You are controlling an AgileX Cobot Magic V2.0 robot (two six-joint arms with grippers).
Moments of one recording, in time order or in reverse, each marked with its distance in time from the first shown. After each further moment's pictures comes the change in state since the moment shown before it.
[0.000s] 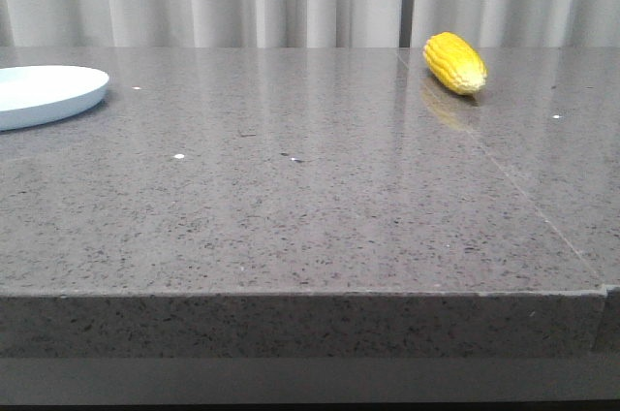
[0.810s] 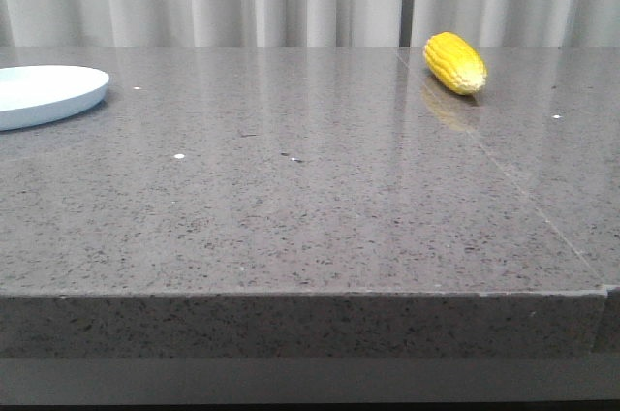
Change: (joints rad) left arm 0.000 0.000 0.000 0.000 -0.044 0.000; right arm 0.000 0.000 0.000 0.000 -0.045 0.000
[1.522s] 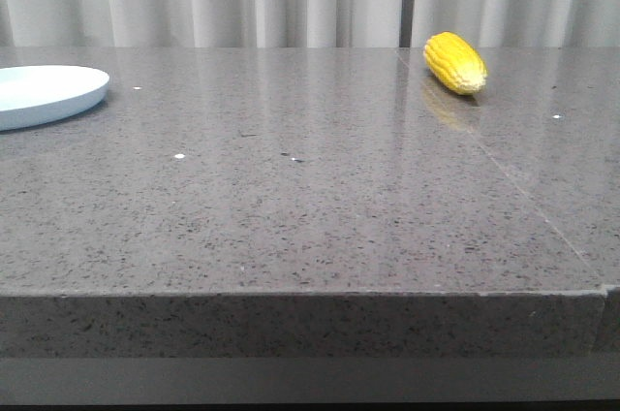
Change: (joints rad) left arm 0.000 0.253 -0.631 0.000 0.416 0.000; right arm 0.000 0.302 -0.690 0.000 0.561 -0.002
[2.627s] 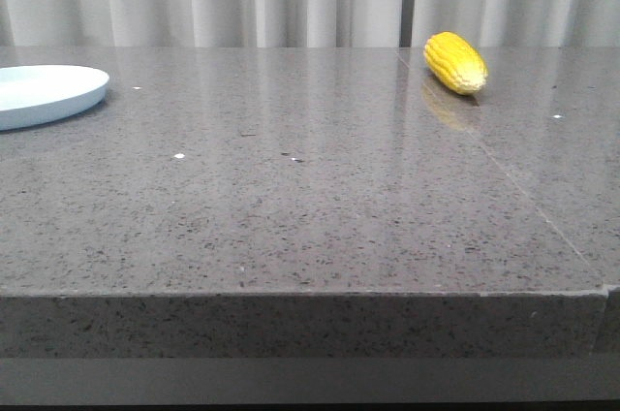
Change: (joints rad) left arm 0.000 0.314 -0.015 -0.017 0.104 0.000; right arm 0.000 0.289 -0.011 0.000 0.128 -0.001
